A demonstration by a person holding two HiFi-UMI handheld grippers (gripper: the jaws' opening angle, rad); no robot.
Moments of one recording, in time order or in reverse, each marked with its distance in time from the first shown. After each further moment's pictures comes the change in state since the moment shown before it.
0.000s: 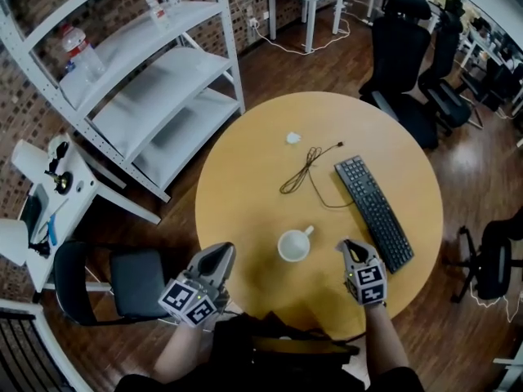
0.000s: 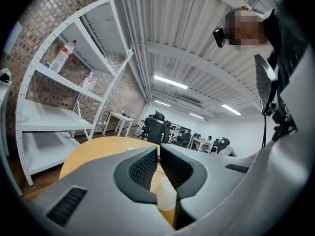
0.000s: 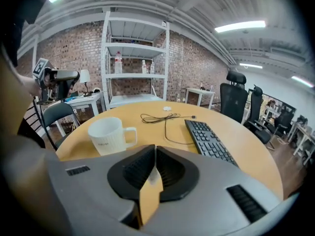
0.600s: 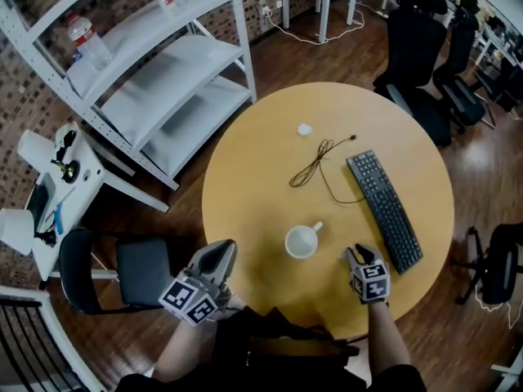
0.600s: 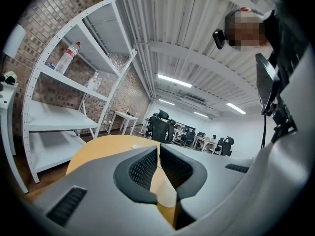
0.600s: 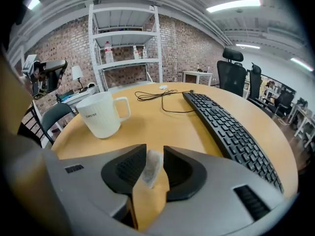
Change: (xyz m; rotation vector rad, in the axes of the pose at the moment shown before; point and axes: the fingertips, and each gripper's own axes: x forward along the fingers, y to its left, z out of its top) left arm -0.007 0.006 -0.005 -0.008 0.013 0.055; right arm 0.033 -0.014 -0.079 0.092 0.151 0.033
